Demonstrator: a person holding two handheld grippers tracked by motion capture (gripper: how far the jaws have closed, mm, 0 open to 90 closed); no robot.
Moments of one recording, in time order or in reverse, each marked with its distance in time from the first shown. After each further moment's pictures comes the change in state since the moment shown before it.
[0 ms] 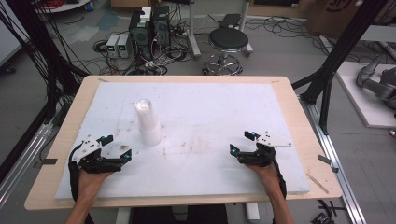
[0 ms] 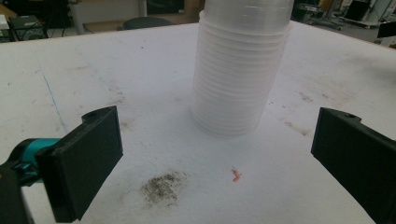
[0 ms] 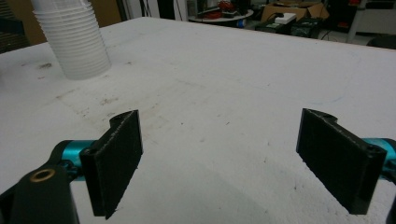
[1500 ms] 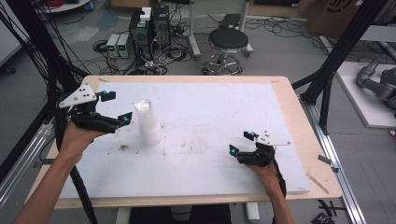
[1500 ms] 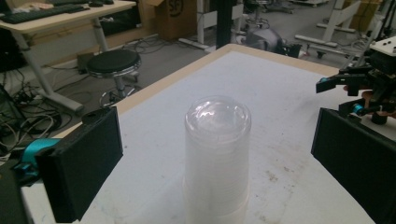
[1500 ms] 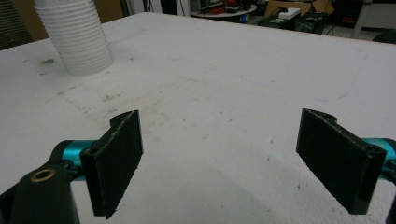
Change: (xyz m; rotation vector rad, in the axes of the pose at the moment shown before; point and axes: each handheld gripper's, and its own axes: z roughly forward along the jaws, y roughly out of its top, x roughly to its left) left arm 0.002 0.166 0.013 0.039 -0.189 0.165; right arm -0.001 0.001 0.002 0.016 0.012 -0.007
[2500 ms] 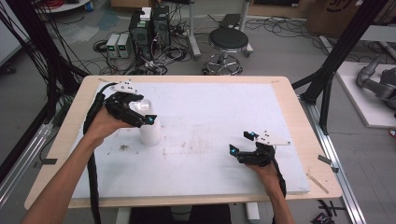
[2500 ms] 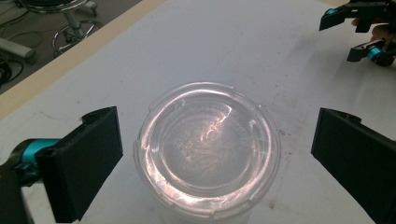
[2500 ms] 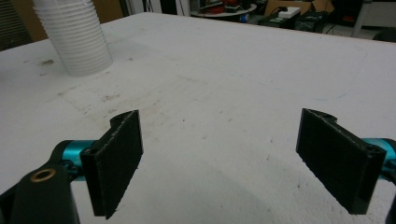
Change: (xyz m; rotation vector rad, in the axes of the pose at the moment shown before) left arm 0.002 0.006 0.079 0.314 -0.111 0.032; right arm 0.000 0.000 0.000 0.005 0.000 0.012
